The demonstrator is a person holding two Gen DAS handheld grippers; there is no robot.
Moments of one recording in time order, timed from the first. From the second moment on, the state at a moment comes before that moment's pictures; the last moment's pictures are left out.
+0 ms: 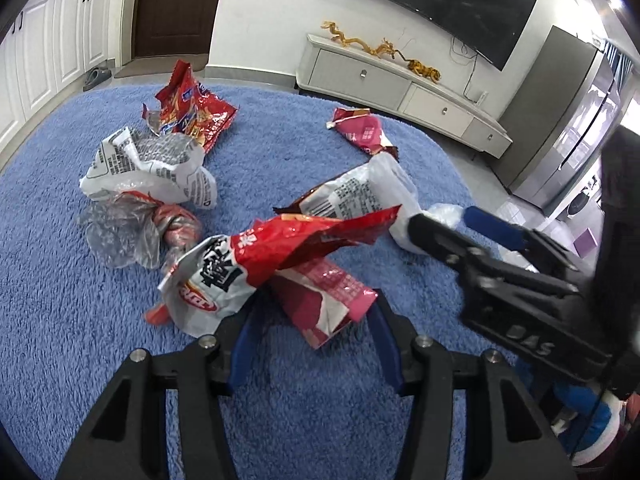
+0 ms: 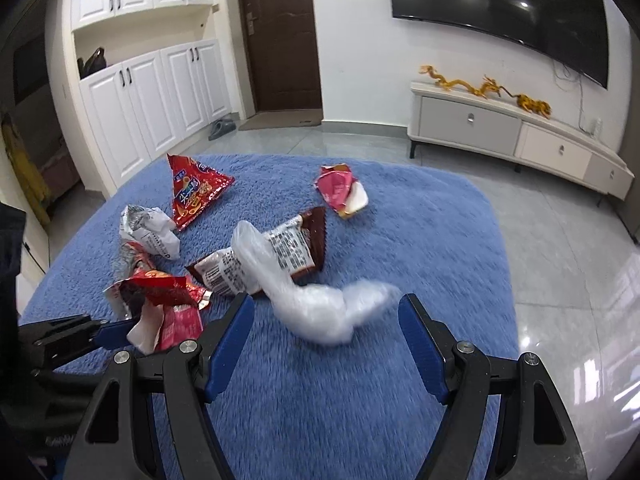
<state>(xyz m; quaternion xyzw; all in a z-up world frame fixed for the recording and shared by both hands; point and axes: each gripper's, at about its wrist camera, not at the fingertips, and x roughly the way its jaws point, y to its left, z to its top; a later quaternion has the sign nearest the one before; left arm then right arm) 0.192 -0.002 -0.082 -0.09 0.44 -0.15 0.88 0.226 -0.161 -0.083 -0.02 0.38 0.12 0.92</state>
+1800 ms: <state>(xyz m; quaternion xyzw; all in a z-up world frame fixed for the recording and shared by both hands) 0.027 -0.016 -0.005 -0.09 0.37 -0.28 0.88 0.070 -0.222 -0.047 0.08 0.32 0.09 0.94</state>
